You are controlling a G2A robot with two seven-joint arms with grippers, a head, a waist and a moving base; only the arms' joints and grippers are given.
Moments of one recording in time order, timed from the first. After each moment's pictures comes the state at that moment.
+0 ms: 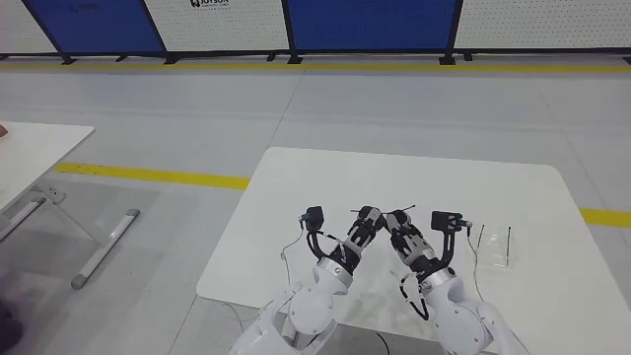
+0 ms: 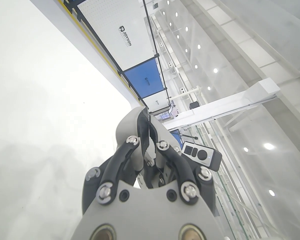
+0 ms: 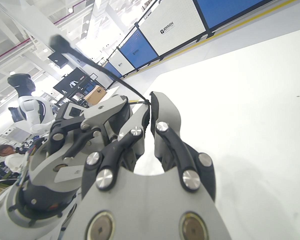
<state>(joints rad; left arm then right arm) 1.53 -1.37 -1.02 -1.75 0.11 0.02 0.16 -1.49 -1.37 1.12 -1.69 -0.70 -0.11 0.15</state>
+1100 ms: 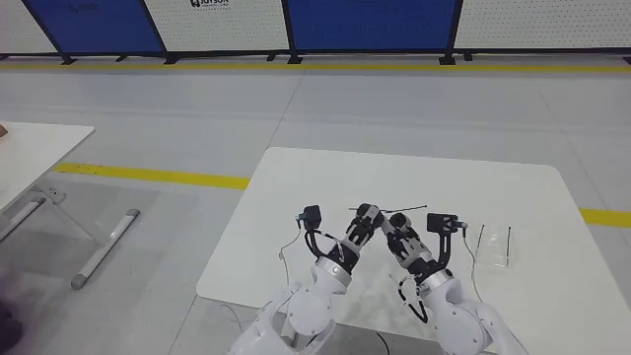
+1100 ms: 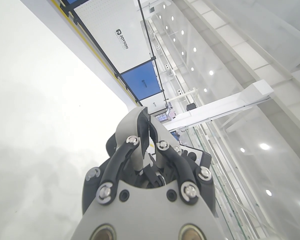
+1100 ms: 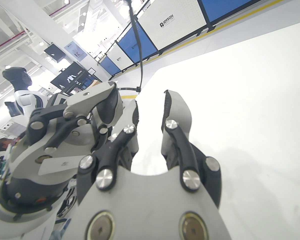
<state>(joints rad) 1.54 -1.37 -1.03 -1.77 0.11 0.00 0.16 -1.49 -1.37 1.11 -1.69 -0.70 -0.10 0.18</state>
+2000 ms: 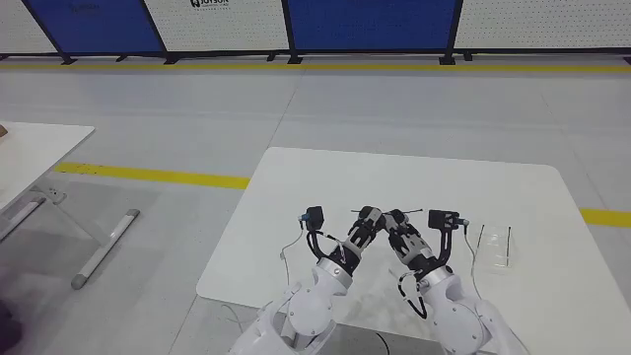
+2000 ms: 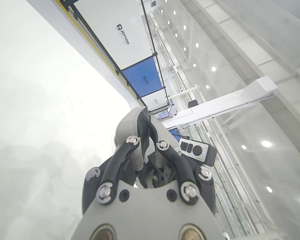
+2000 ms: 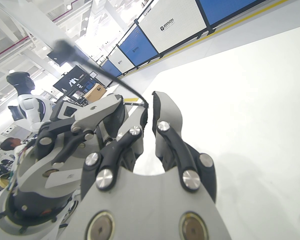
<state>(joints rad) 1.54 -1.37 -1.02 -1.77 0.12 0.01 0.14 -1.47 -1.37 1.10 -1.68 -0.68 -0.09 0.16</state>
